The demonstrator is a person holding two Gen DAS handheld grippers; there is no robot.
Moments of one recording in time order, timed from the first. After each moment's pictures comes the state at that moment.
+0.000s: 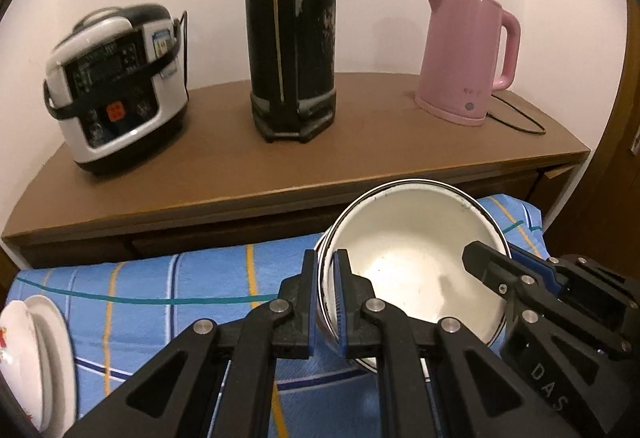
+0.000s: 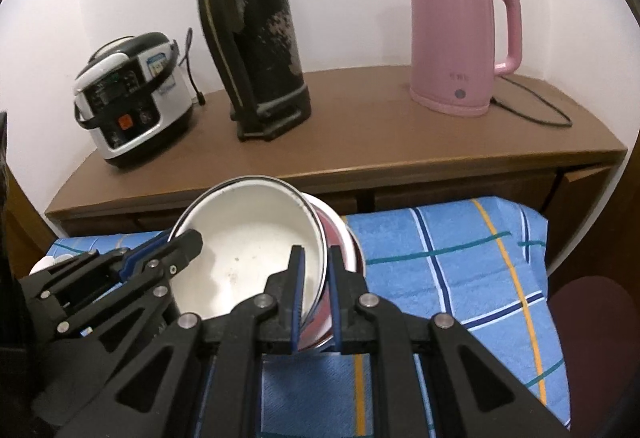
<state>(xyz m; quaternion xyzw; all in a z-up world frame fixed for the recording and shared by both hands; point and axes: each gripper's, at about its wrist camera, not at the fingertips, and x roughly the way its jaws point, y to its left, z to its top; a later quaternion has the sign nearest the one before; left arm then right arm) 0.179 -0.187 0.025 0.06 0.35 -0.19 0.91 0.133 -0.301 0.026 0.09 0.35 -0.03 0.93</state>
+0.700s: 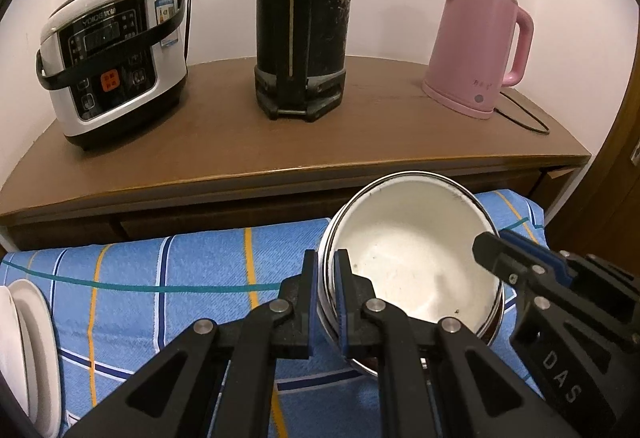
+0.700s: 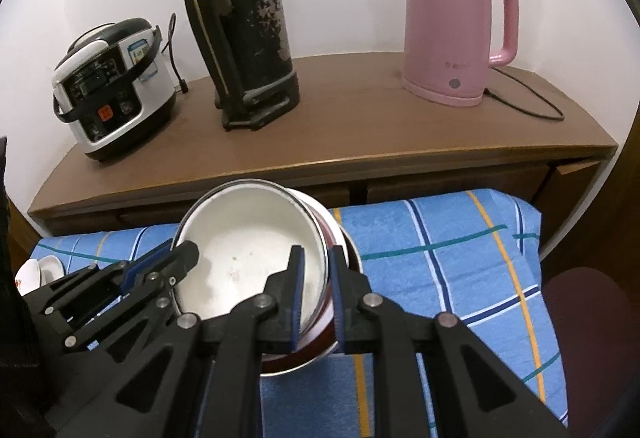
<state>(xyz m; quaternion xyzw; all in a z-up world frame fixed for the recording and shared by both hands) 0.189 -0.179 0.014 0.04 0.38 -0.19 0.91 0.145 -0.292 0.029 0.08 0.37 -0.07 0.92</state>
